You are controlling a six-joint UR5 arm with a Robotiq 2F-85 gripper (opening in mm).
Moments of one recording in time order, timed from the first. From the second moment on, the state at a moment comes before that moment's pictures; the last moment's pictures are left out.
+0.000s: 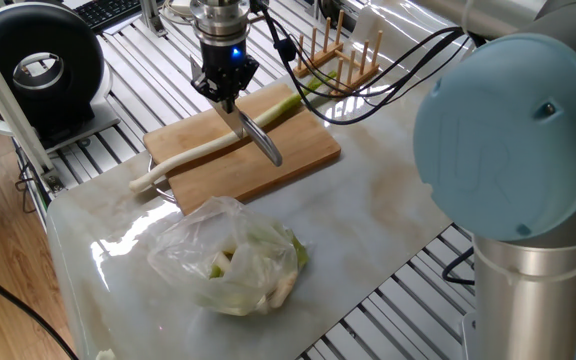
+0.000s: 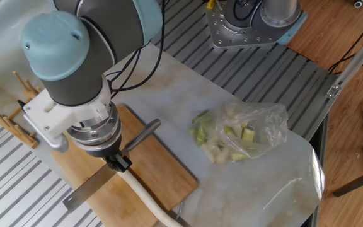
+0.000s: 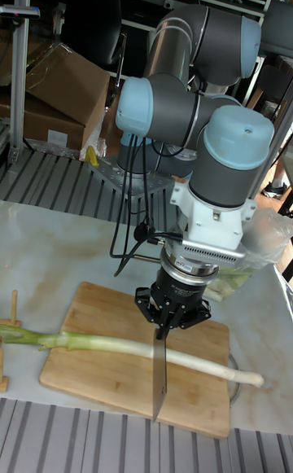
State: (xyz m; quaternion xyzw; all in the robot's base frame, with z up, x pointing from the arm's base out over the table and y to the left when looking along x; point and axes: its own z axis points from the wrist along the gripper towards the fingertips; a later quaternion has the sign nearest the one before) arm 0.680 0.068 0.092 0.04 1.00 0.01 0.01
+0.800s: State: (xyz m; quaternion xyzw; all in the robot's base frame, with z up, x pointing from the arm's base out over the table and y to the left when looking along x) arm 0.675 0.067 0.089 0.04 1.00 0.01 0.01
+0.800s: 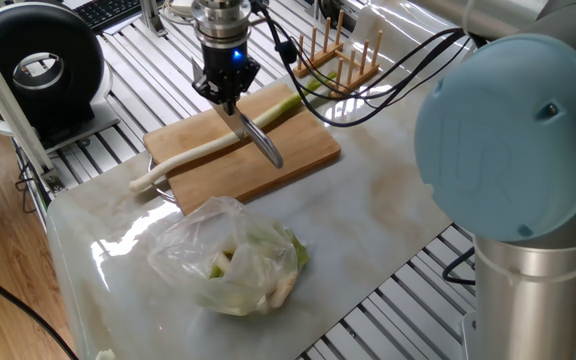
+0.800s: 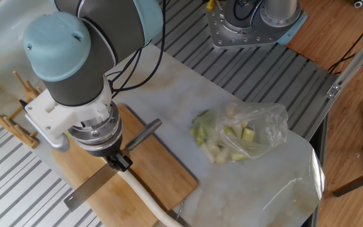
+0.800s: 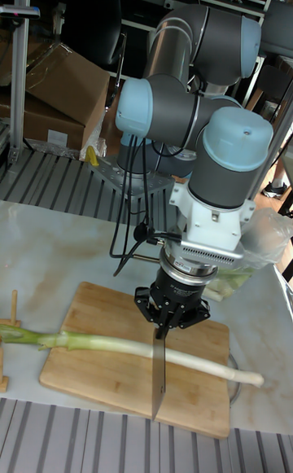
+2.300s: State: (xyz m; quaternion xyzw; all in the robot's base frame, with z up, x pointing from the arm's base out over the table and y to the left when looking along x) arm 0.684 0.067 0.081 0.04 1.00 0.00 0.01
